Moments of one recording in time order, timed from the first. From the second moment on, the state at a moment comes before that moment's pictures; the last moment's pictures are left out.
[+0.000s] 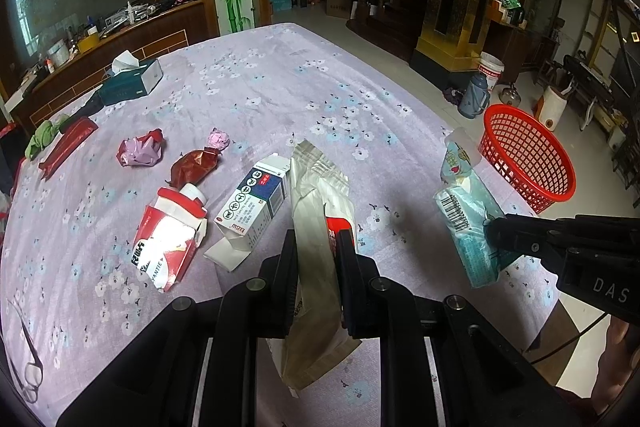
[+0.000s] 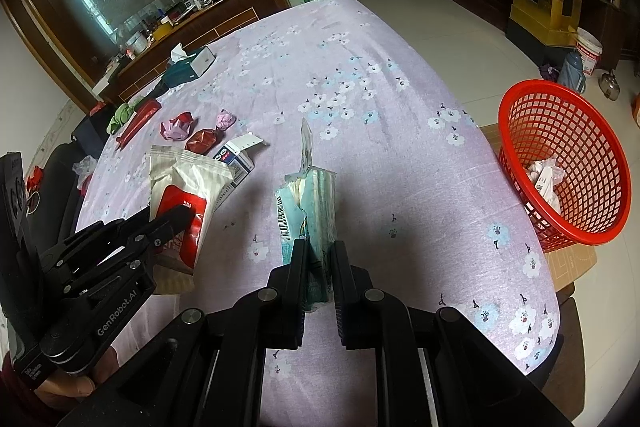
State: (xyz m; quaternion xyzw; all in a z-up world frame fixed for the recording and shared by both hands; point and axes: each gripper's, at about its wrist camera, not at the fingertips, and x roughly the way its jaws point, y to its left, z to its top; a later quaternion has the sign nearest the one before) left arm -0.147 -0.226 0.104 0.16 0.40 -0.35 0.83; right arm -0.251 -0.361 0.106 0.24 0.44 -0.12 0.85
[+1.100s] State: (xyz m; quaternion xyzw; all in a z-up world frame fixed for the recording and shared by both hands) left arm -0.166 -0.247 0.096 0.17 0.40 -0.37 0.82; right arm -0.273 -0.375 0.105 0.21 0.45 -0.16 0.85
